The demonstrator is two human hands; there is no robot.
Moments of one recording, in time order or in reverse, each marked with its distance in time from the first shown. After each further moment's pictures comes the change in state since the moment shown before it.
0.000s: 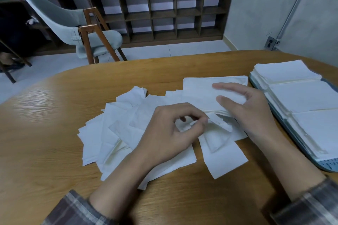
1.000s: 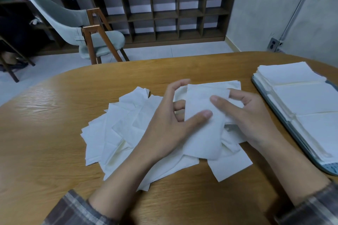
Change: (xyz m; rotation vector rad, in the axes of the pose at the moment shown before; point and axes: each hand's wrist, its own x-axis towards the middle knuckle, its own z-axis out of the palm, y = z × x) left_hand 0.005 0.015 -0.006 -0.360 0.018 -0.371; right_hand -0.013 -0.018 0.008 0.221 -0.159 0.126
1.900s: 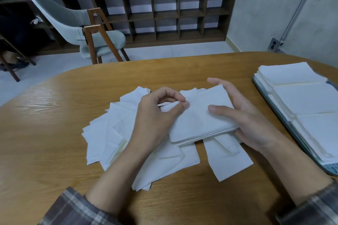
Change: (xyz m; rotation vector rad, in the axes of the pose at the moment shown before) left_hand 0.017 -0.017 -0.021 0.152 0.255 0.136; right_hand 0.004 0.000 0.000 0.167 -0.261 0.083
